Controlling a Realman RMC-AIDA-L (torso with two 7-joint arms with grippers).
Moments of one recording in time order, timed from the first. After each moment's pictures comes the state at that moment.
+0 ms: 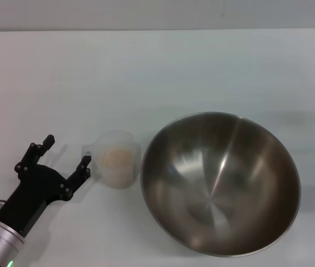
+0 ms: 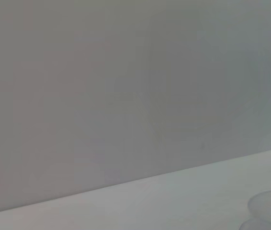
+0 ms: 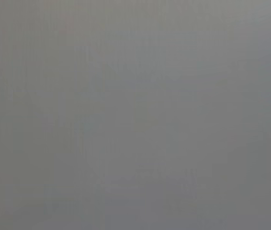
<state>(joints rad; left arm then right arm) -0.20 -2.08 -0.18 -0.25 2.11 1.34 -0.01 0.30 2.07 -1.80 -0.12 0.47 -1.58 0.31</state>
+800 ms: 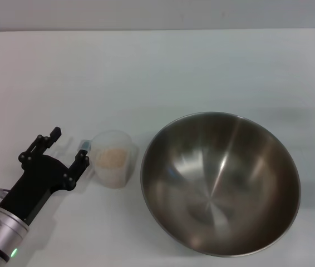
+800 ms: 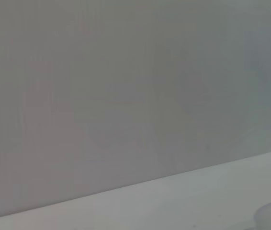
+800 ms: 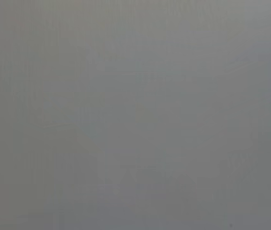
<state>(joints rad) -0.24 -2.08 -0.22 -0.25 2.11 1.30 -0.01 0.32 2.07 -1.81 -0.13 0.47 -1.57 0.32</state>
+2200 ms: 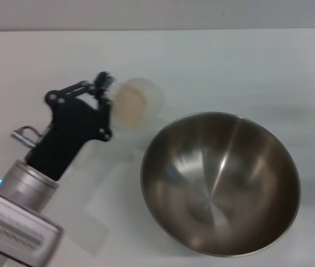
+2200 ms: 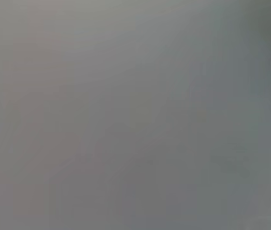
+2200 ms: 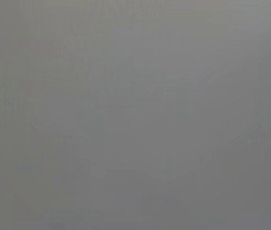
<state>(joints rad) -0.36 -2.08 -0.27 -0.35 2.19 1.52 0.62 0.33 2.07 -1.77 -0.13 0.46 -1.58 0.34</state>
